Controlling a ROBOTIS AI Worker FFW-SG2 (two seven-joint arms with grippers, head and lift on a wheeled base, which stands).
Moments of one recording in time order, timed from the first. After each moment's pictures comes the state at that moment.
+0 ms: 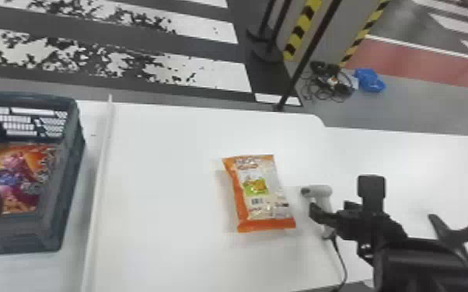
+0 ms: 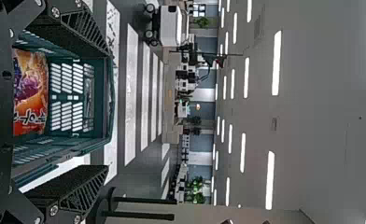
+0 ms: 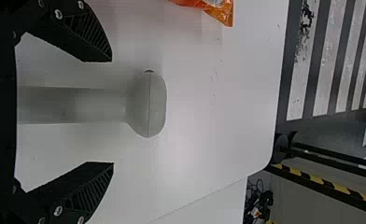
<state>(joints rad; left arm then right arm) 0.76 0.07 0.12 -2.08 0.15 -0.28 -0.16 0.30 -0.22 -0.41 -1.78 0.05 0.70 0.34</state>
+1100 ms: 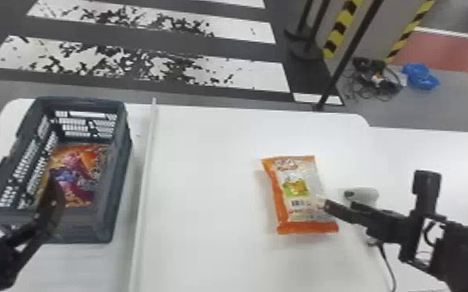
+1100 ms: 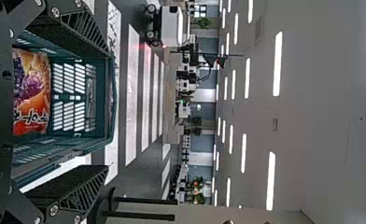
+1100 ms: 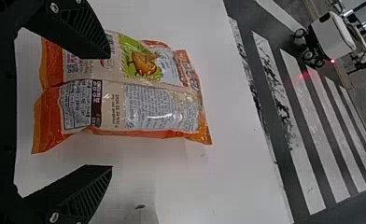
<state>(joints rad) 0.76 0.06 0.12 -2.08 0.15 -0.28 -0.16 0.27 -0.24 -0.46 -1.86 -0.23 0.96 0.69</state>
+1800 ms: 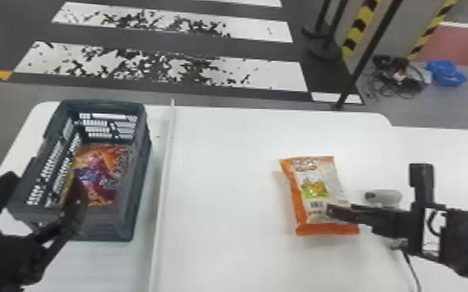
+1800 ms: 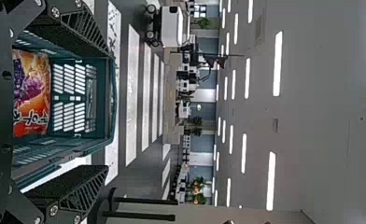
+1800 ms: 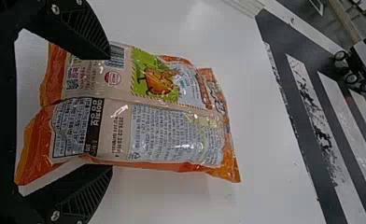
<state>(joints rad) 0.76 0.06 0.12 -2.07 0.15 -0.28 -0.16 0.15 -0.30 -0.33 -1.71 -0.14 1.00 0.81</state>
